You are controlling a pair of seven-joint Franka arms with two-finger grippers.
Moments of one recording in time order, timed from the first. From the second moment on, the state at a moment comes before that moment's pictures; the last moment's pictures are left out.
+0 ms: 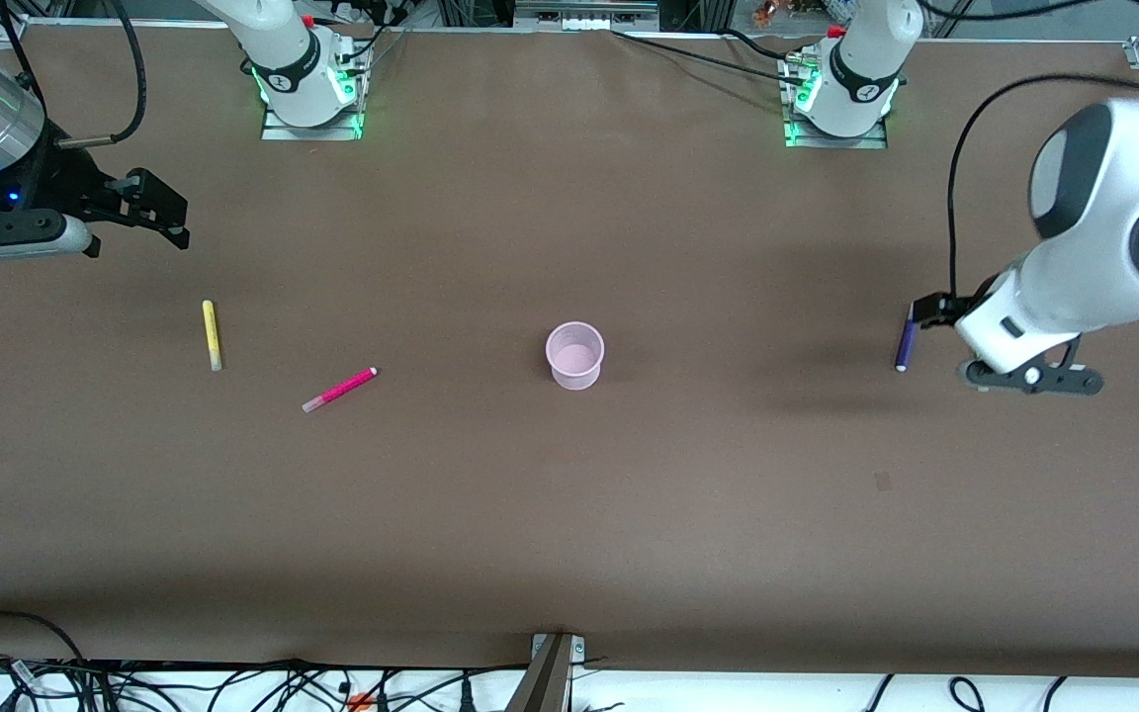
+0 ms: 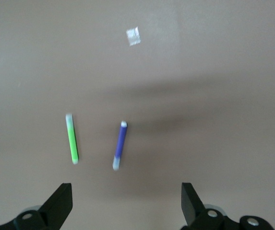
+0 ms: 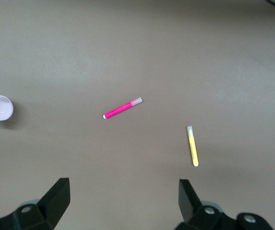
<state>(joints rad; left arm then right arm) -0.01 0.31 -0.10 -1.61 0.16 1.70 0.01 0.21 0.01 -0.06 -1.58 0.01 1.63 0.04</state>
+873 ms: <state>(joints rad) 0.15 0.37 -0.09 -2.21 0.33 2.50 0.25 0.21 0.04 -0.06 -1.58 0.00 1.64 0.04</state>
